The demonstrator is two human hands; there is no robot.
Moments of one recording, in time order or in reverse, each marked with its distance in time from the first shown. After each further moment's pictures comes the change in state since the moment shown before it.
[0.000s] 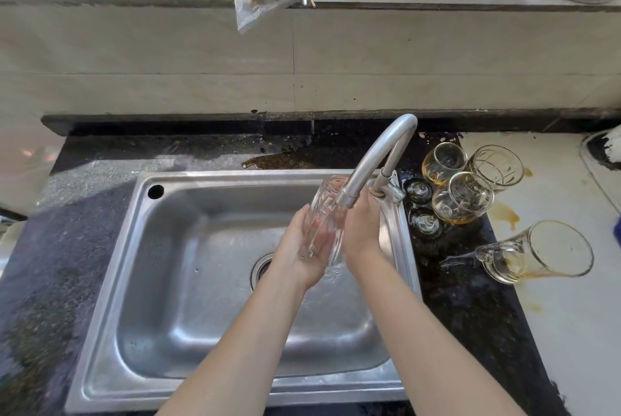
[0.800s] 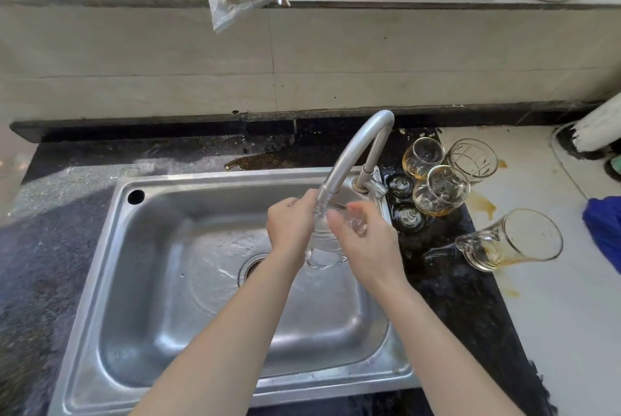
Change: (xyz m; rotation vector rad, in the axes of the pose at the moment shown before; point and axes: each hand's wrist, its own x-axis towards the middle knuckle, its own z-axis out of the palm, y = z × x) left_hand 0.012 -0.001 0.021 0.843 0.279 0.550; right_hand -0.027 -0.001 -0.060 -0.732 -0.040 -0.280
